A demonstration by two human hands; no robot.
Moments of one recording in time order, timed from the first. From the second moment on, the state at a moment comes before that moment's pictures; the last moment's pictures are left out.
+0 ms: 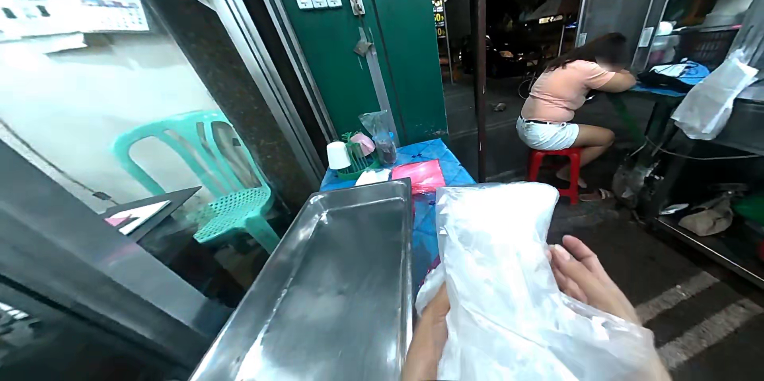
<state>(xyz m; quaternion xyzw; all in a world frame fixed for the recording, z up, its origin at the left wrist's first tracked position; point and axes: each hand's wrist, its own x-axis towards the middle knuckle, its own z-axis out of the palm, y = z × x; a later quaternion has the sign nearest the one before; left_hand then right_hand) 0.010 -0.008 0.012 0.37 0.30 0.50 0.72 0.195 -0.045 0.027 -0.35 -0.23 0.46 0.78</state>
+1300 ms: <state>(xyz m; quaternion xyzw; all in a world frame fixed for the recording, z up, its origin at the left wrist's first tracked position) 0.004 0.051 0.072 0.69 0.34 0.46 0.45 0.210 0.017 0.015 -0.39 -0.61 0.16 0.67</state>
